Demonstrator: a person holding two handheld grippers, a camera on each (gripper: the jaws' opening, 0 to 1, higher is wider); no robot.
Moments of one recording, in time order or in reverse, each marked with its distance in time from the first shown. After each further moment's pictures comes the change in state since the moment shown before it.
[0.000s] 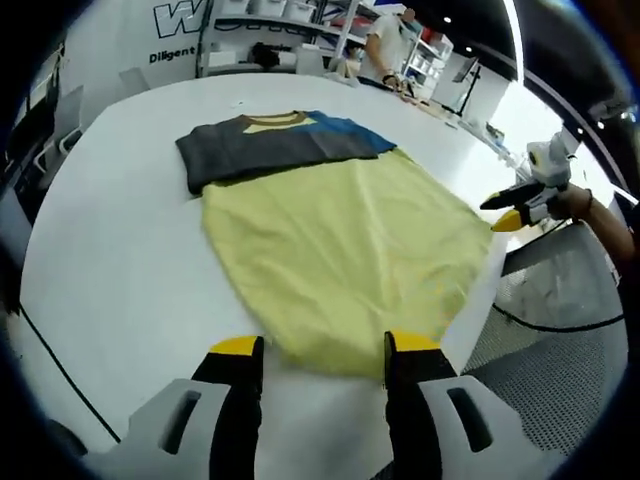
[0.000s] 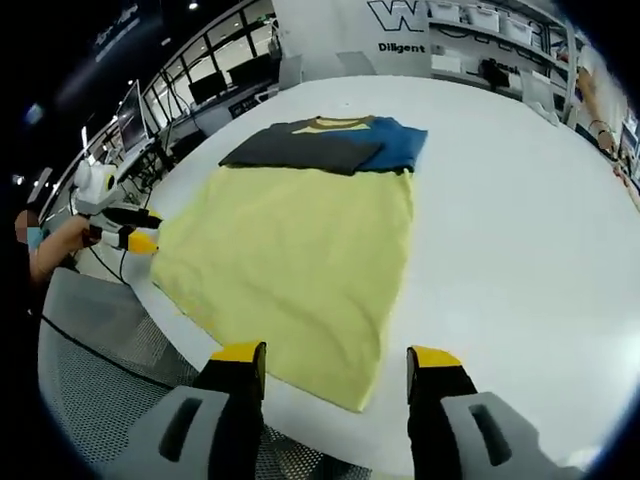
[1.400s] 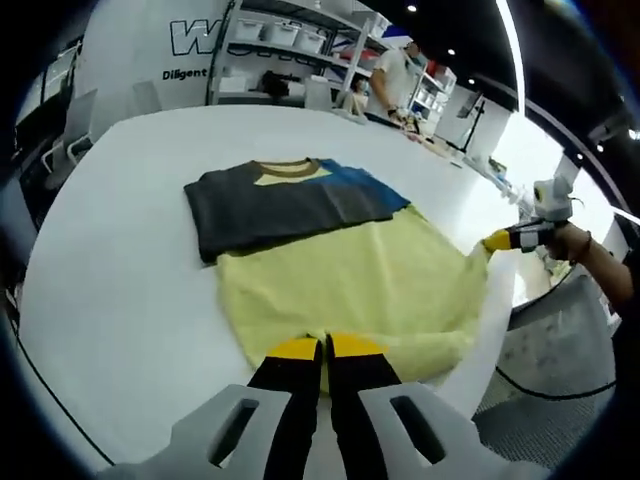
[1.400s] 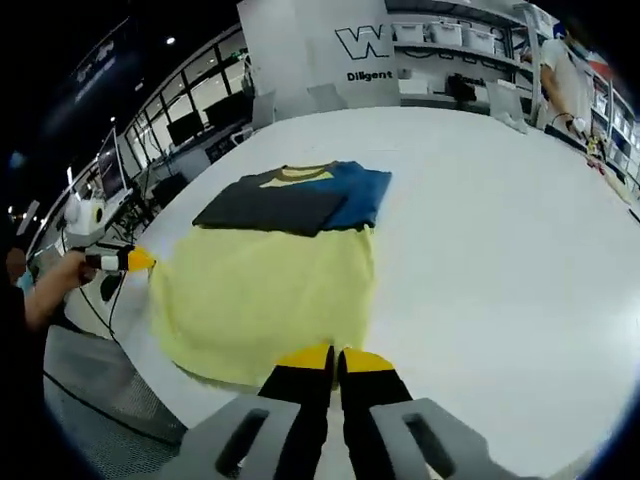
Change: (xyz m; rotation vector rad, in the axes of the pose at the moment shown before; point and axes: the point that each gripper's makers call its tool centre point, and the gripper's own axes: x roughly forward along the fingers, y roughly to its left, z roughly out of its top) left arm 0.014 0.017 0.066 -0.086 -0.120 0.040; right arm -0.005 -0.039 0.064 0.127 -0.196 -0.070
